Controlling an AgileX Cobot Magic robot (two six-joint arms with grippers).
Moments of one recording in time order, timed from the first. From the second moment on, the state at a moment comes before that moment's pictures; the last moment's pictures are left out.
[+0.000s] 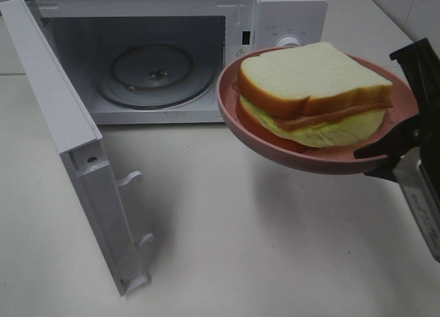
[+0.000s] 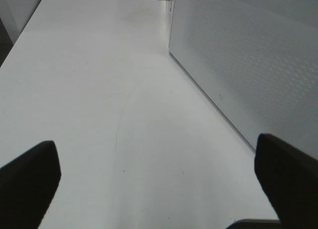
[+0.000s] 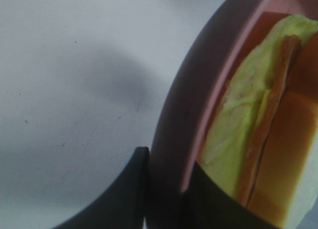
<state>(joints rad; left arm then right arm) 0.04 0.00 -0.52 -0.07 1.08 -0.02 0.59 0.91 -0.57 -0.09 0.48 -1.47</state>
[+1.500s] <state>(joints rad) 0.04 0.00 -0.52 -0.07 1.08 -0.02 0.59 0.86 -0.57 -0.72 0.81 -0.44</state>
